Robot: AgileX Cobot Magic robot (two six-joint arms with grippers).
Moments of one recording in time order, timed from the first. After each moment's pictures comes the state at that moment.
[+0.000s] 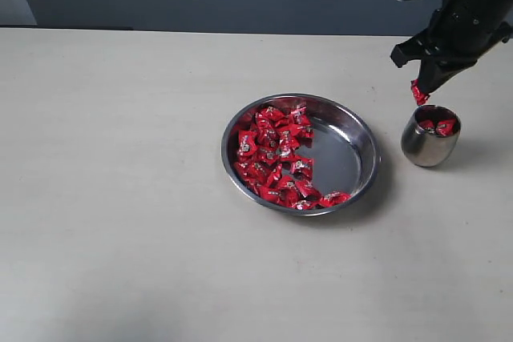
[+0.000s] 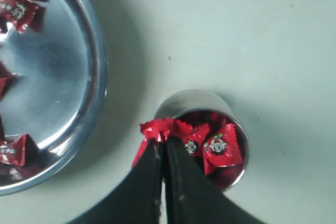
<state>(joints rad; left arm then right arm) -0.06 0.00 0.00 0.14 0.31 -0.05 0.09 1.93 -1.55 0.11 1.12 -0.34</state>
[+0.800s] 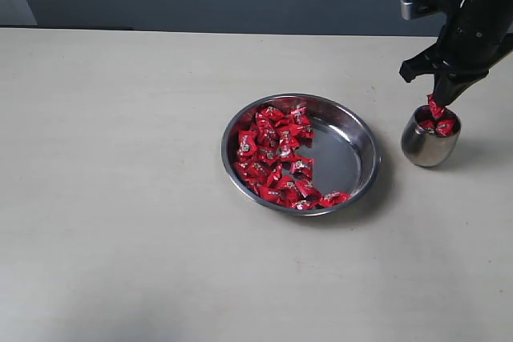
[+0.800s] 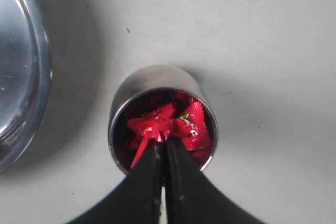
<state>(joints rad) -0.06 0.00 0.00 0.14 0.31 -0.05 0.09 1.97 -1.55 -0.02 1.15 -0.26</state>
